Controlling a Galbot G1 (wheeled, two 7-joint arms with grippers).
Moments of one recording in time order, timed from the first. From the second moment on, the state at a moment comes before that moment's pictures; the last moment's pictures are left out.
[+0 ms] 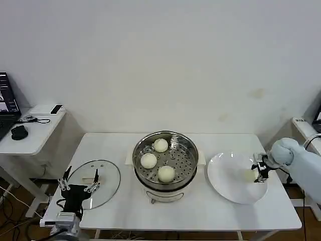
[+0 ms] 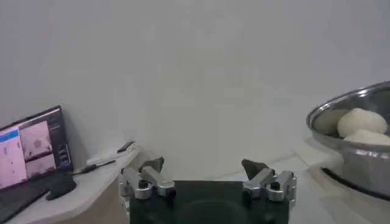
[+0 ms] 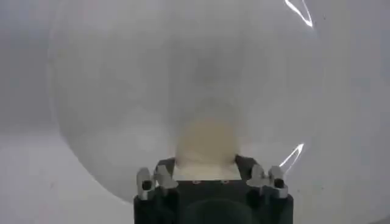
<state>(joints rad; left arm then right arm) 1.63 -1.26 -0.60 -2.22 0.03 0.23 -0.18 -0.21 0.62 -0.54 1.11 -0.28 -0.15 -1.06</state>
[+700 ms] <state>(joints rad) 1.62 -1.26 -0.58 -2.23 0.04 0.23 -0.18 0.06 0.53 -0.72 1.26 -0.11 -0.25 -1.08</state>
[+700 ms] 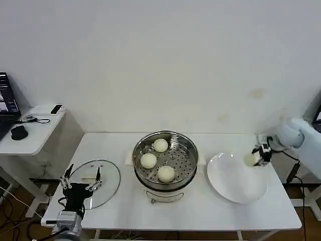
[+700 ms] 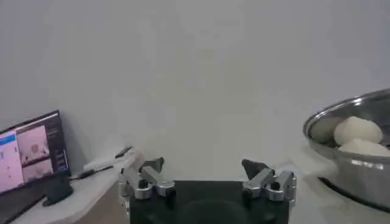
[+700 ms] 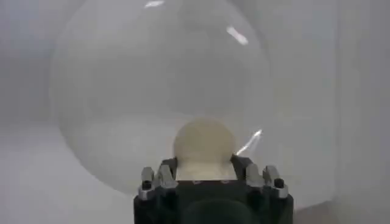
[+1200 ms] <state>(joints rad) 1.60 -1.25 -0.58 -2.23 0.04 0.23 -0.19 0.49 0.64 -1.06 1.47 0.21 -0.43 -0.98</state>
